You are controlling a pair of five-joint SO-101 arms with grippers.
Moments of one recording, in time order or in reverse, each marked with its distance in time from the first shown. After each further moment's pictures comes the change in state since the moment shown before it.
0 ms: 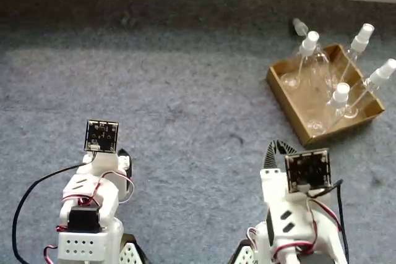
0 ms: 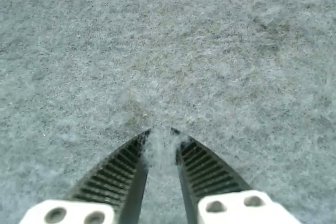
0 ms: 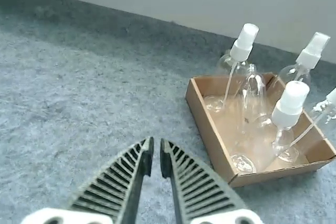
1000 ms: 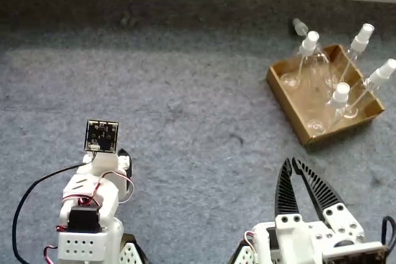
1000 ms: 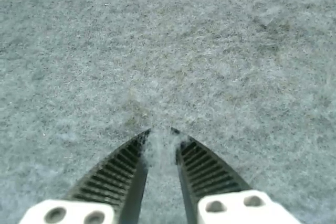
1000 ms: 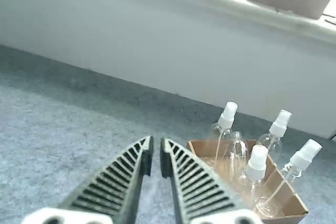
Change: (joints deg) left arm 0.0 0.0 0.0 0.0 0.0; right arm -5.5 8.0 -36.3 12.6 0.0
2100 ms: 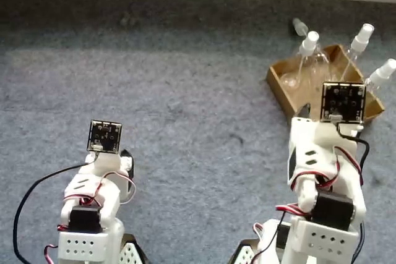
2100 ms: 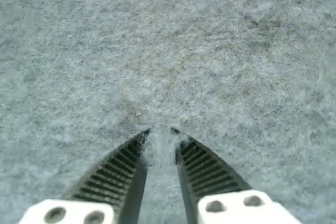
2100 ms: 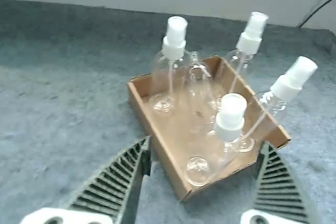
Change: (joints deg) left arm 1.2 0.0 0.1 0.4 0.0; right arm 17.1 24.5 22.2 -28.0 -0.1
